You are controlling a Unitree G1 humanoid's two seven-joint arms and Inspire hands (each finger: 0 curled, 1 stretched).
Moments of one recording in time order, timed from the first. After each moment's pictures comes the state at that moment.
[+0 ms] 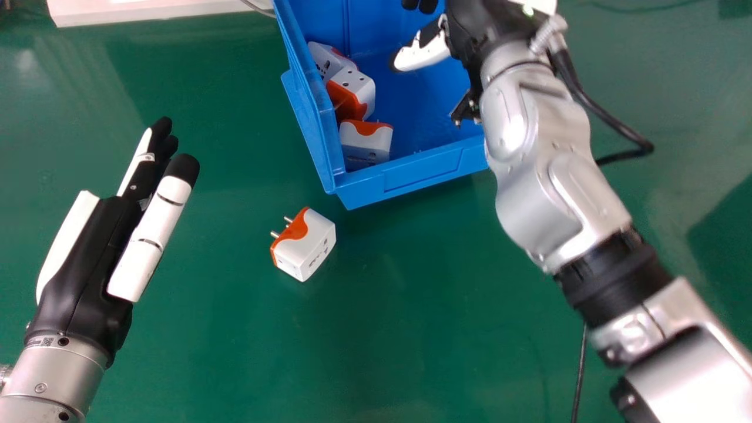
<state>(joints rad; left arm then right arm) 0.34 0.31 0.26 -0.55 -0.04 0.21 -0.27 -0.81 -0.12 0.39 0.30 -0.79 0.47 -0.06</state>
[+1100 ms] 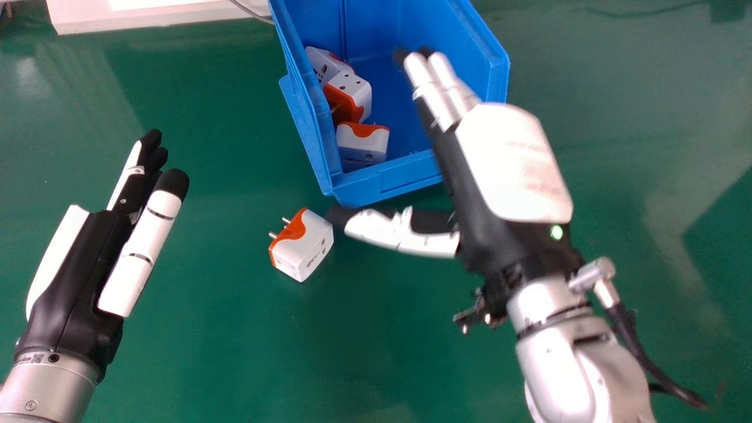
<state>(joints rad) 0.39 0.29 0.28 -0.54 -0.04 0.15 -0.28 -0.01 -0.24 0.53 -0.45 -0.92 0.22 -0.03</state>
